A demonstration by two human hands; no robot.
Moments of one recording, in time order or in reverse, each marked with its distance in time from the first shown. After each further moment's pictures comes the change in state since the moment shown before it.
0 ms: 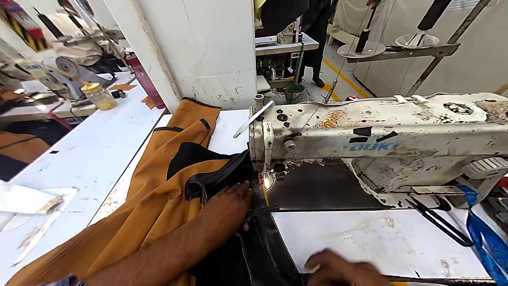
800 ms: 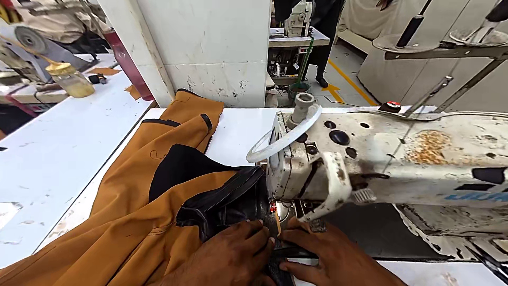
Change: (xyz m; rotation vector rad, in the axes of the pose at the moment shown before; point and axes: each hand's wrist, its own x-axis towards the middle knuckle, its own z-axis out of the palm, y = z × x) left_hand 0.026 -0.039 0.059 -0.008 0.652 0.543; right_hand 0.149 0.088 0.005 -0.379 0.140 -0.412
